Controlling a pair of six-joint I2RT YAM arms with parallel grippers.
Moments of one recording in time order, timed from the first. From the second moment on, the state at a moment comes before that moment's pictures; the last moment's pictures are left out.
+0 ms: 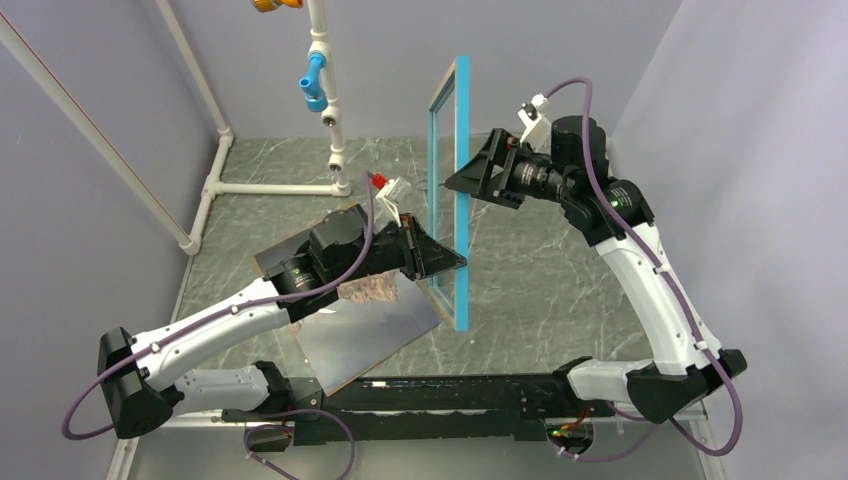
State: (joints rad) left arm -0.96 1.12 1.00 0.09 0.28 -0.89; right arm 0.42 1.27 1.57 -0.69 -0.51 0.73
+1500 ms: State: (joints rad) left arm -0.99 1.27 1.13 -0.04 0.20 -0.80; right arm 0.86 1.45 2.00 -1.32 0.47 0.66
